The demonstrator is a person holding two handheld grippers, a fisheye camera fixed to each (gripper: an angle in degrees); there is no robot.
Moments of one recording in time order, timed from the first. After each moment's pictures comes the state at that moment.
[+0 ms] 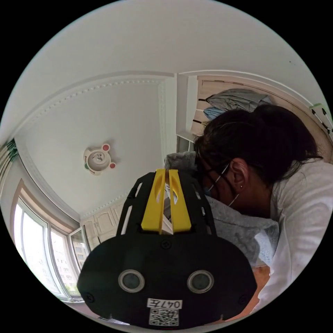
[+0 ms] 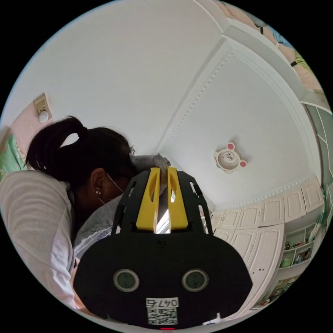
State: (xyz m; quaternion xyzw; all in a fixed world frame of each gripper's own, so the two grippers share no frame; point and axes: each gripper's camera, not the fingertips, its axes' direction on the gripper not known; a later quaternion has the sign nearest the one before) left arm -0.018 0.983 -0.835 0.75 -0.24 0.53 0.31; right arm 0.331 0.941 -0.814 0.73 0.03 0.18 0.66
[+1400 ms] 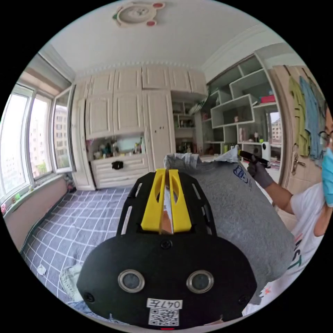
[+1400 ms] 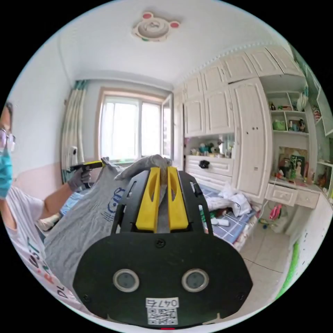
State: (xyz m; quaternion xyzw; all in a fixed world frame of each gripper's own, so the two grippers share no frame) left arm -0.208 0.142 -0.821 0.51 -0.23 0.25 0.79; right arm 0.401 0.740 -0.207 0.29 -0.19 0.45 0.82
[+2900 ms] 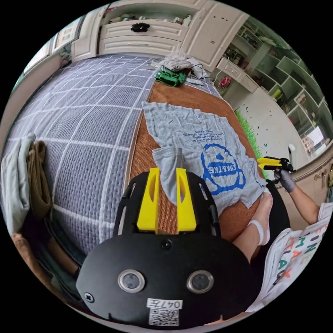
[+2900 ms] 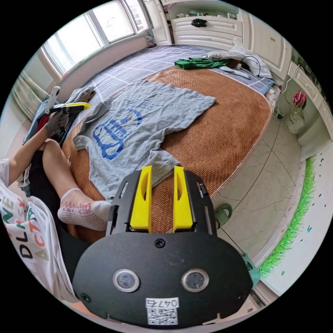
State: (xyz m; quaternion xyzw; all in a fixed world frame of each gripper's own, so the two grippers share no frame) left arm -0.100 -0.262 -0.056 0.19 -0.20 0.07 0.96; right arm -0.066 0.586 -0.002 -0.15 -0.43 0.38 0.81
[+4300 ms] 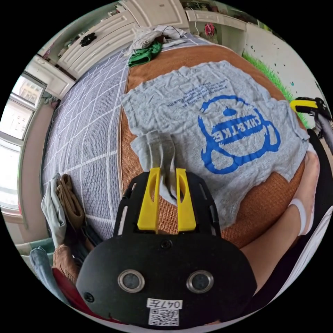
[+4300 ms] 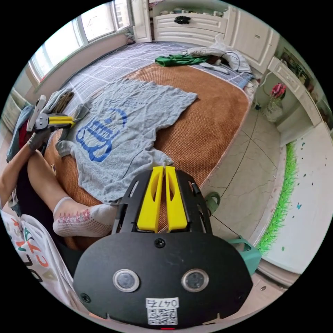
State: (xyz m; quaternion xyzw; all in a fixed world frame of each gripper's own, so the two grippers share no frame) left arm 0.248 -0.077 0.247 0.03 -0.38 0.09 0.92; right arm -0.071 0.556 -0.222 -0.22 -0.35 0.42 0.81
